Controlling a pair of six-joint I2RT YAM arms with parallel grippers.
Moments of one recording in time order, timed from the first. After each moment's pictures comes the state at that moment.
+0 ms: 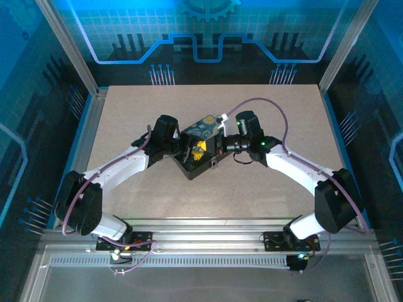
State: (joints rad) left arm -0.47 1.46 0.97 -0.19 0.55 -1.71; right arm 0.55 1.47 1.02 -0.09 -0.69 0.53
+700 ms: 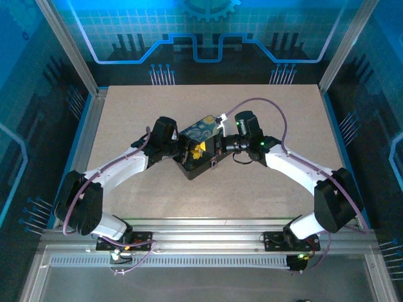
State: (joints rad) left arm -0.45 1.46 0.95 -0.18 0.56 -1.71; right arm 0.55 1.48 1.02 -0.09 -0.69 0.53
